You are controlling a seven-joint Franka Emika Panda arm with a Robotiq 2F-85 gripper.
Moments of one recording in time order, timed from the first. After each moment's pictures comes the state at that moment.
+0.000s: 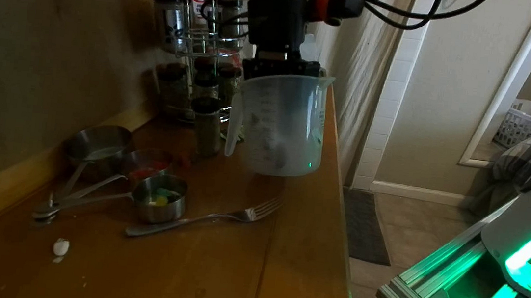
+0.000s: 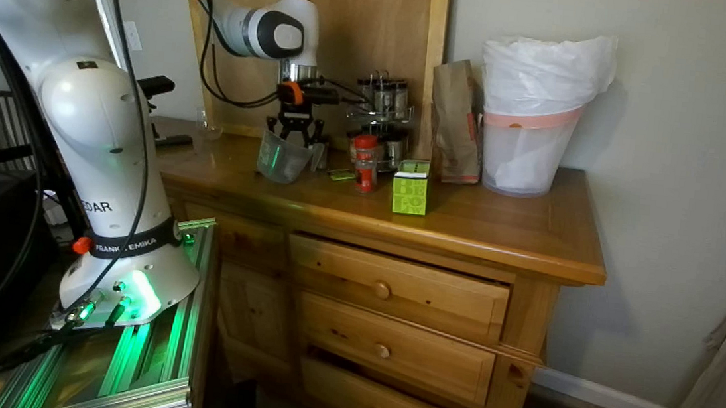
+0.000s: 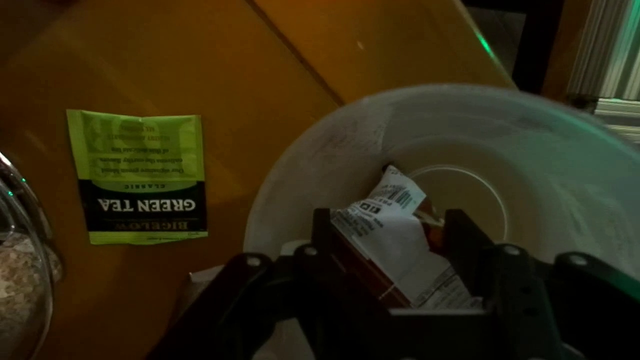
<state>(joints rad) 0.43 -0.12 0.29 -2.58 0.13 2.35 -1.04</state>
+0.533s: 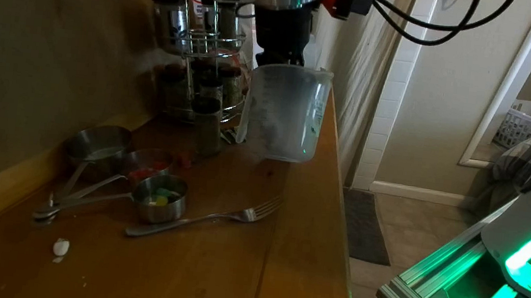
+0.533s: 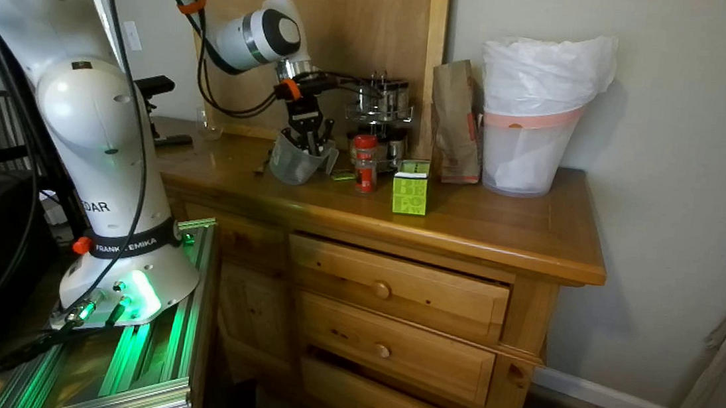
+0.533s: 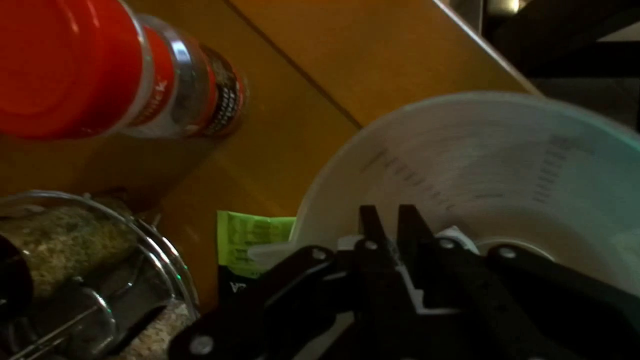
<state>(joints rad) 0.38 -0.14 0.33 -2.62 -0.35 2.42 -0.58</state>
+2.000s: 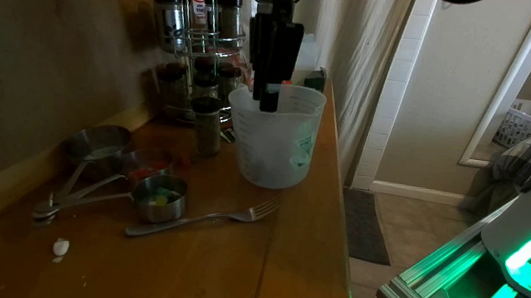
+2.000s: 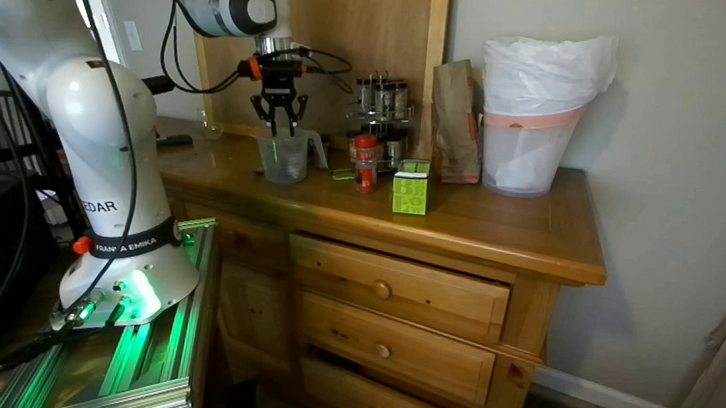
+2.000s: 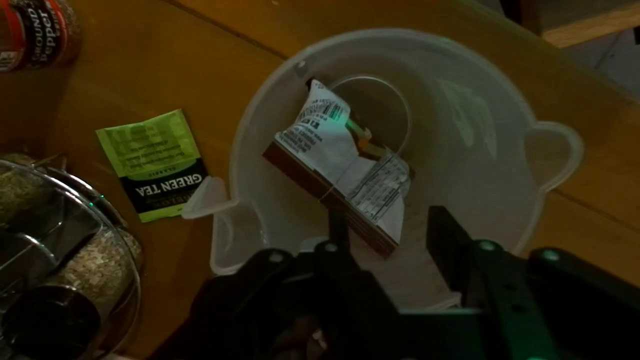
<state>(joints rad) 0.54 -0.30 0.30 -2.62 0.13 2.36 -0.53</state>
